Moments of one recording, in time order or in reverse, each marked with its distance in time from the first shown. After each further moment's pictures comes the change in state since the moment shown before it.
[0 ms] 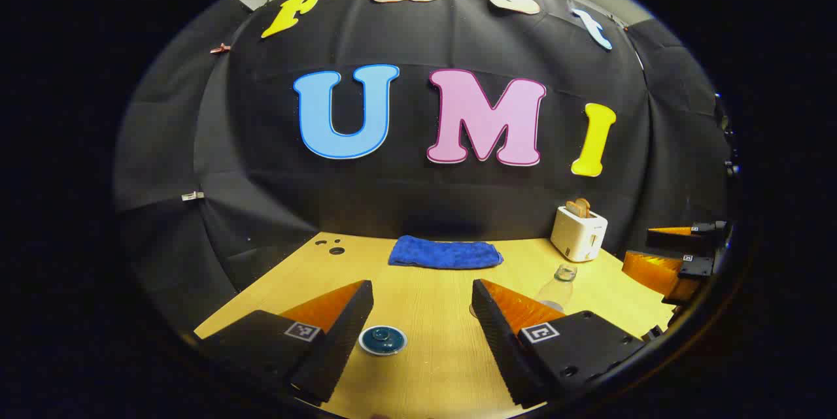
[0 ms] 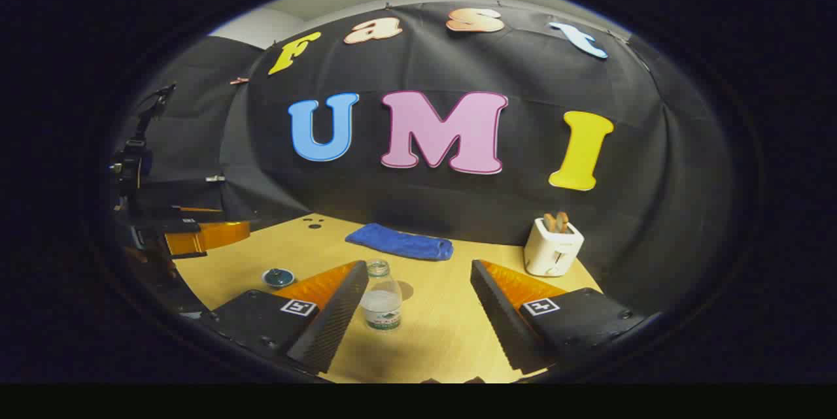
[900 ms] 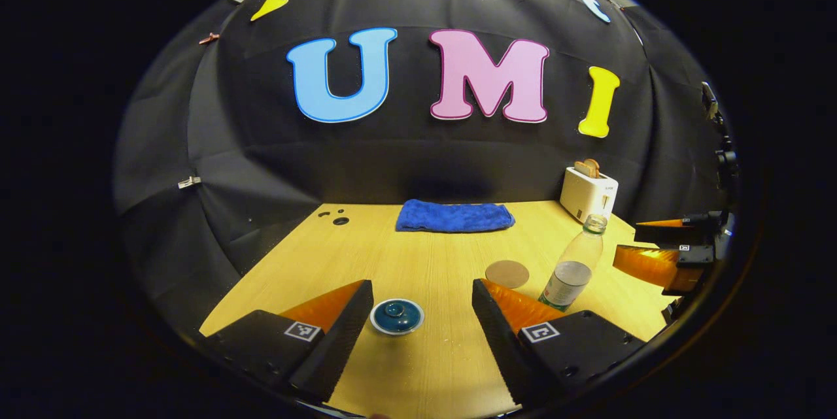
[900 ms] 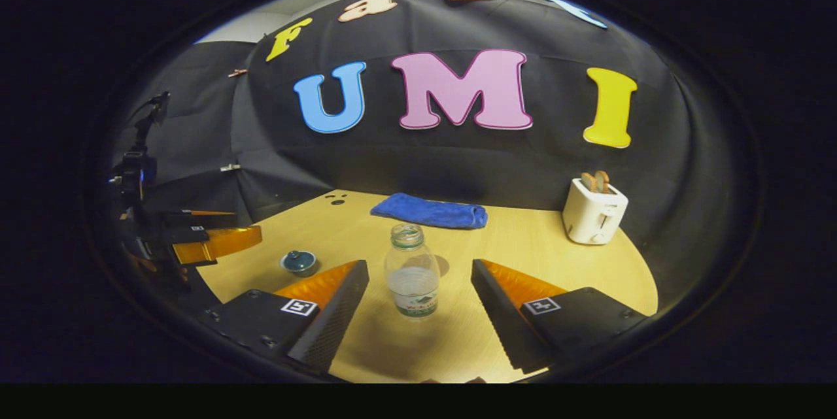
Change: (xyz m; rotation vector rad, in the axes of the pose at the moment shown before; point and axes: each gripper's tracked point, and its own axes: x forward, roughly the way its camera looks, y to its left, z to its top) left arm 0.017 0.021 -0.057 0.020 0.143 0.011; right arm 0.031 0.024 -0.056 0.075 0.153 0.091
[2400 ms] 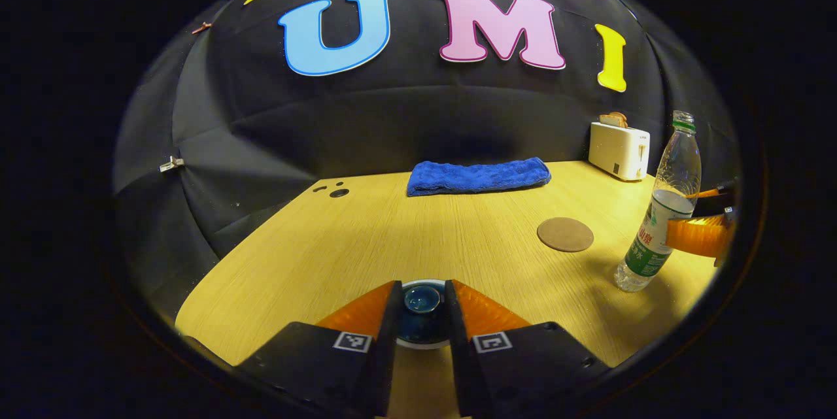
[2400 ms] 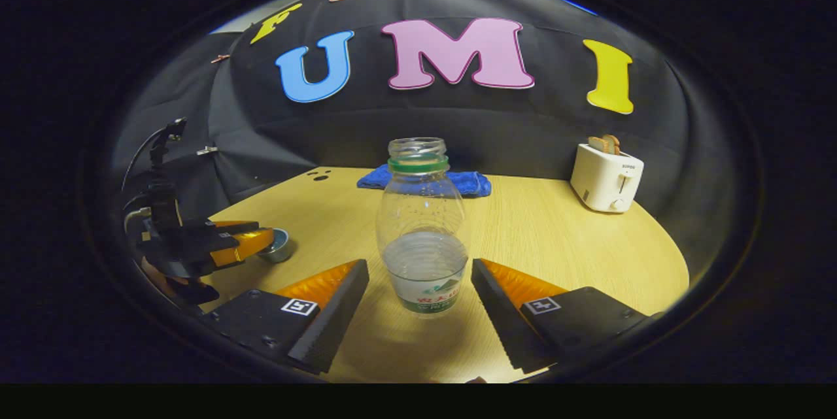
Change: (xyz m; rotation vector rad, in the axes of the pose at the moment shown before) left arm 0.121 0.040 -0.102 0.068 0.036 0.036; right arm 0.070 0.007 -0.078 0.034 0.074 -0.082
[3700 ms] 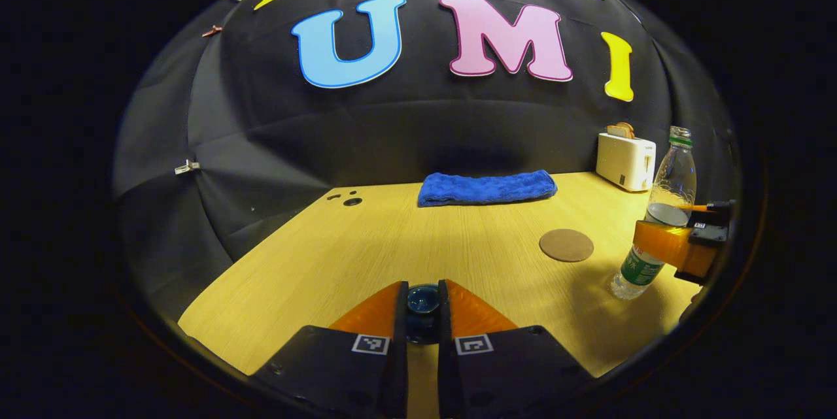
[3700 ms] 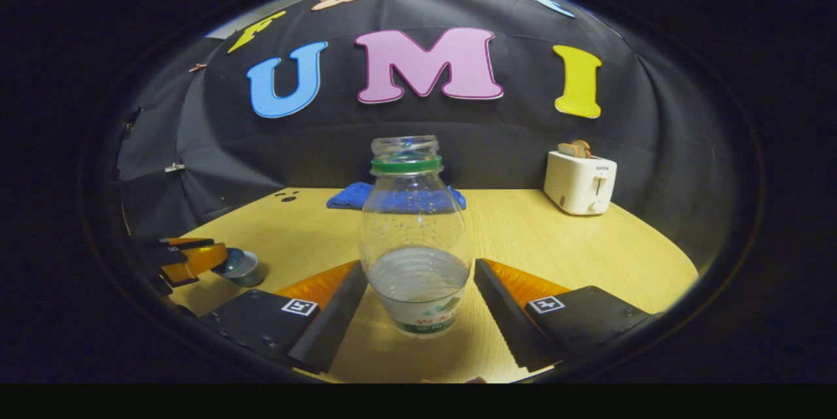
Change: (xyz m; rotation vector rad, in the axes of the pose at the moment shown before) left arm -0.020 0.004 0.012 -0.021 -0.037 0.049; right arm 0.027 -0.010 0.009 0.056 -0.115 -0.160
